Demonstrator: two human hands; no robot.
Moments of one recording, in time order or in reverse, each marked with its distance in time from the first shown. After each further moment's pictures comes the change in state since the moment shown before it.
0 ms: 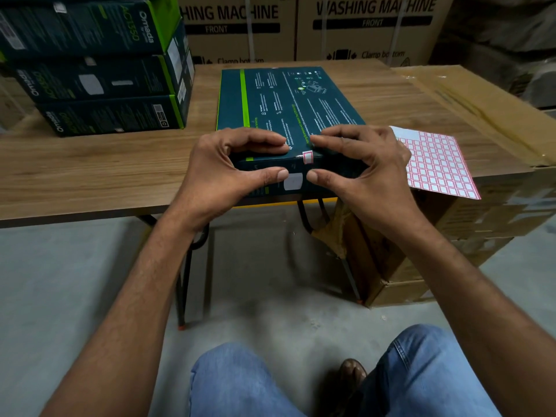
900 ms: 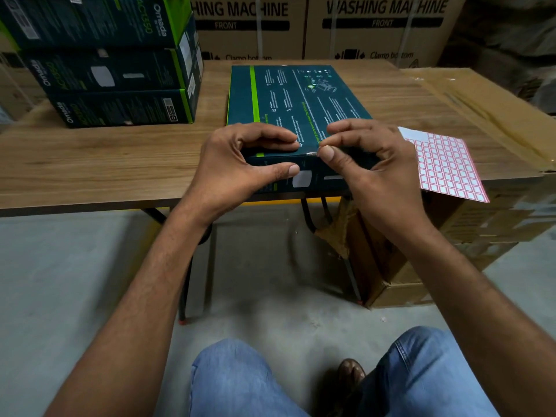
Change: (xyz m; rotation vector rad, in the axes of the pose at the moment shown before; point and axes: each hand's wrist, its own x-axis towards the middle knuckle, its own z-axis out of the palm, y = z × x) left_hand -0.001 0.000 0.001 0.001 0.002 0.010; right_hand 0.002 -0.010 0.009 0.242 0.095 -0.010
